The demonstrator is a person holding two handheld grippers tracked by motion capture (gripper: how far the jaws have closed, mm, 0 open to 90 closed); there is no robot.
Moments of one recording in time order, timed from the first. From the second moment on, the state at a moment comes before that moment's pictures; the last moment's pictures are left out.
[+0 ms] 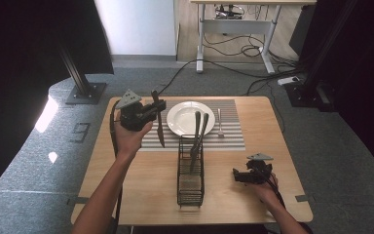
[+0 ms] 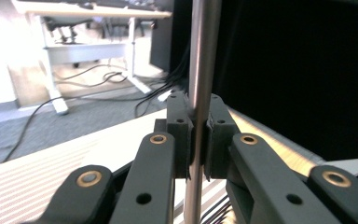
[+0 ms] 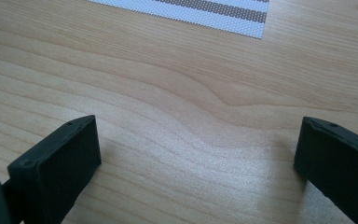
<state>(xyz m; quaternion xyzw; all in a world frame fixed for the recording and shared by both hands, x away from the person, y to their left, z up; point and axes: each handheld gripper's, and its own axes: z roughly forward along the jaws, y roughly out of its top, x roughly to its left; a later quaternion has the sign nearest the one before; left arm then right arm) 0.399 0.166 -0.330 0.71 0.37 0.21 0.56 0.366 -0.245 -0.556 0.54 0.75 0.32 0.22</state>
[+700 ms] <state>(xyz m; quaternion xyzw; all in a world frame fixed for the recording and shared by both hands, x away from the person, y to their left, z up) 0.425 0.195 -0.391 0.72 0.44 0.20 0.49 0.366 -0.244 -0.556 0.54 0.75 0.32 0.23</state>
